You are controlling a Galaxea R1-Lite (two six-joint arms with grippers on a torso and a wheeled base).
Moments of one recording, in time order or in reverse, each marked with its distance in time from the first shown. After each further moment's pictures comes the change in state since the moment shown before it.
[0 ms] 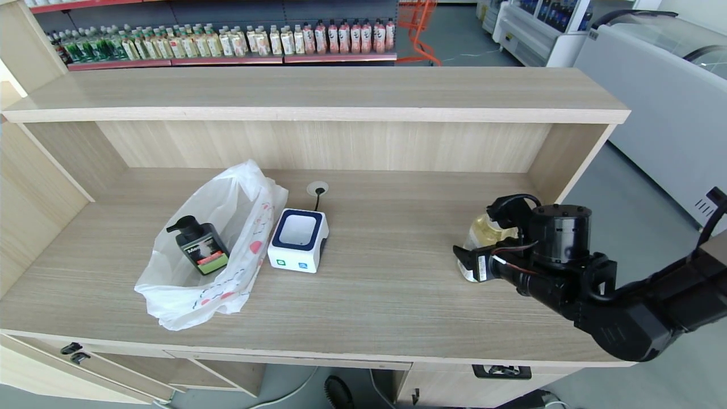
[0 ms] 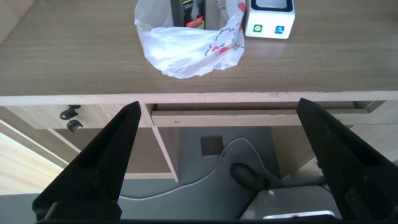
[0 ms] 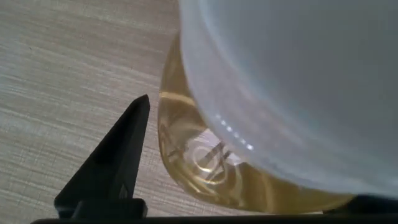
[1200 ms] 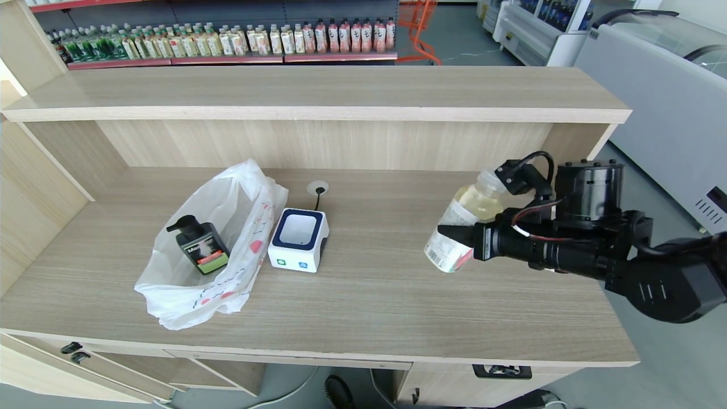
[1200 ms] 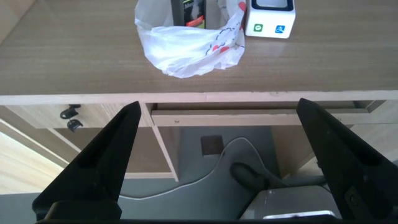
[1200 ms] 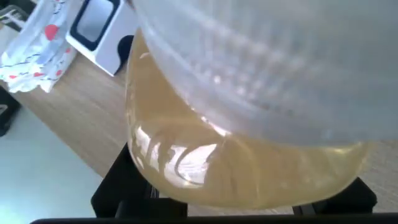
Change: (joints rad) left arm 0.000 0.000 0.000 0.000 0.000 0.000; right arm -0.021 -0.155 -0.150 0.281 0.496 0.139
